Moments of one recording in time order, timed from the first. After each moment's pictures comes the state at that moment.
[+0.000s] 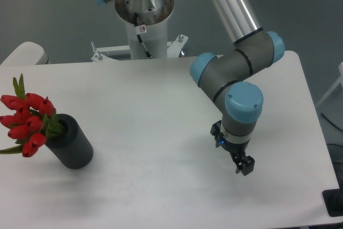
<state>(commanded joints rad) 2.55 -2.16 -1.45 -1.00 1.56 1.57</state>
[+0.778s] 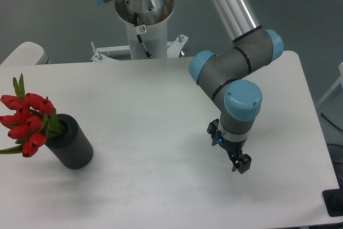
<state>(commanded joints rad) 2.55 -2.08 -1.54 -1.01 1.39 1.53</state>
